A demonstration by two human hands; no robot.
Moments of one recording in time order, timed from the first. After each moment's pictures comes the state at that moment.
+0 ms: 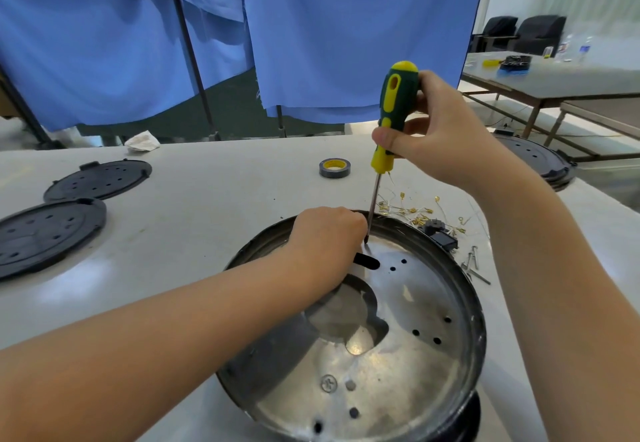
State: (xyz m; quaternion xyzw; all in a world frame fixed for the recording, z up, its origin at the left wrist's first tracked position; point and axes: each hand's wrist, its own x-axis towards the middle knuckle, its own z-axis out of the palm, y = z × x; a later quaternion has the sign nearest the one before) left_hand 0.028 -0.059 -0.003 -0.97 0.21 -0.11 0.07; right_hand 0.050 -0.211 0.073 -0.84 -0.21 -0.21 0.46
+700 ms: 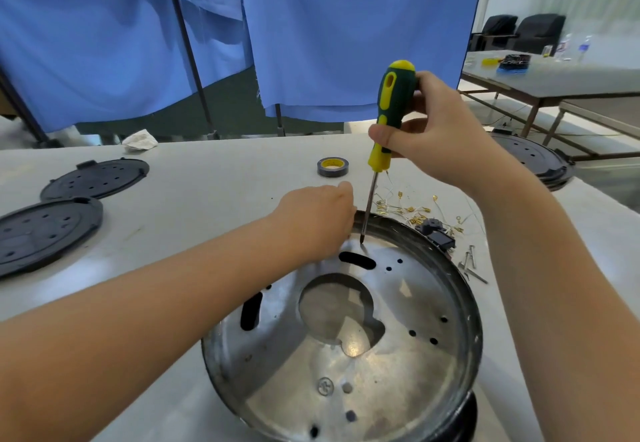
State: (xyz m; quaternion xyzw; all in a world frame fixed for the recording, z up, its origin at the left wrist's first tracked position) left_hand 0.045 -0.047 0.012 -0.97 0.21 -0.11 0.04; right_hand 0.049 -0.210 0.074 -0.84 -0.19 -0.20 0.47
